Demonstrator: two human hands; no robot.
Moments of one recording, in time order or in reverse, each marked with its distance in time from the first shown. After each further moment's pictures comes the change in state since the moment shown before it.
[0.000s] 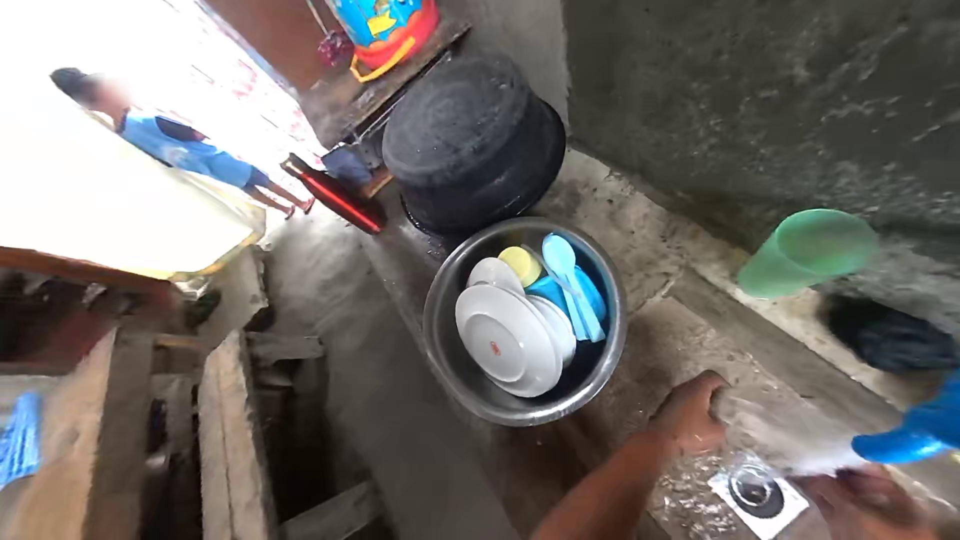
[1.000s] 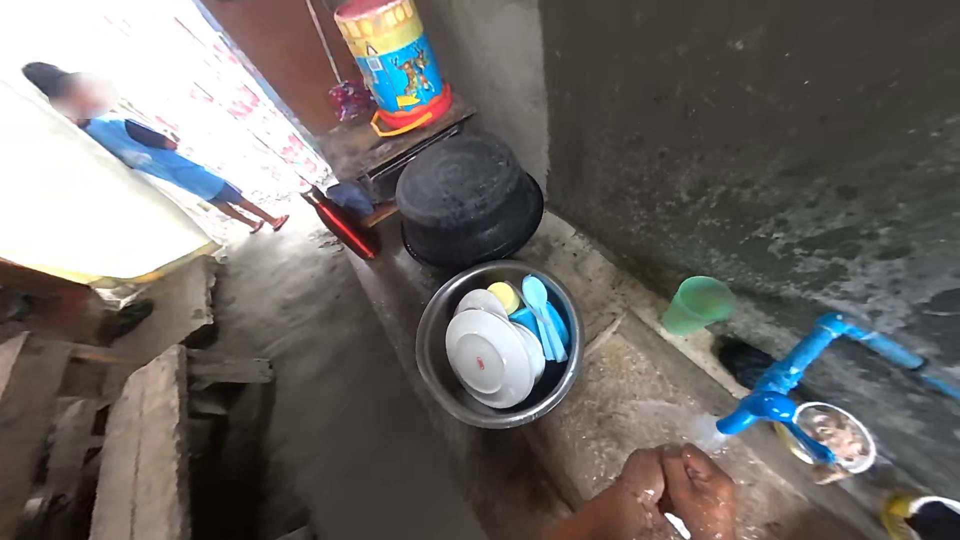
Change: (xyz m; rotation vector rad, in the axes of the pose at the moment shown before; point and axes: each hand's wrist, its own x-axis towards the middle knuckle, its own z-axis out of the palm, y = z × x) left_hand -0.073 0.071 0.046 -0.913 0.168 -0.554; right_hand -0.034 -0.033 0.073 -0.636 0.133 -0.442
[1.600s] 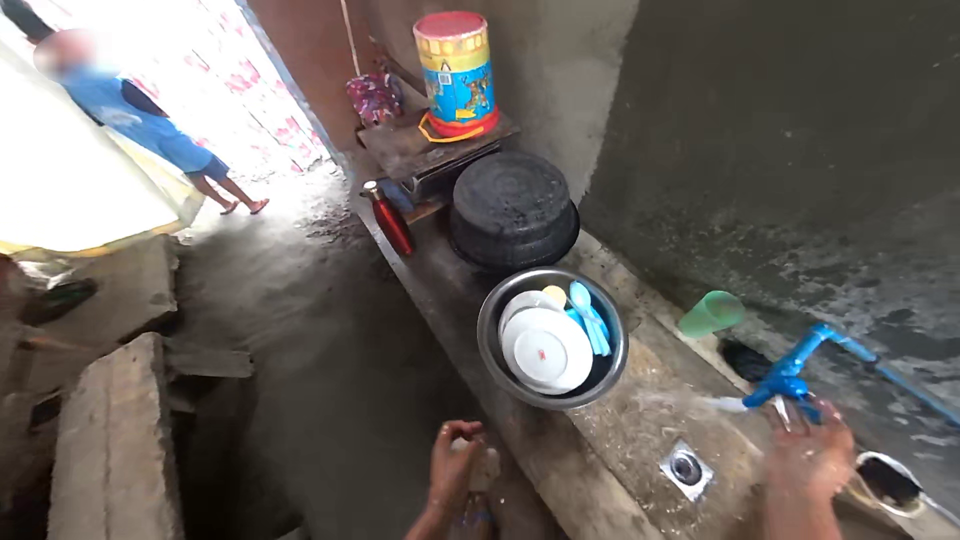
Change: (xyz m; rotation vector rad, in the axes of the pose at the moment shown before) left_hand -0.216 0.027 -0.335 0.129 0.581 0.688; right_hand 0.027 -0.097 -0.035 0.670 0.584 0.368
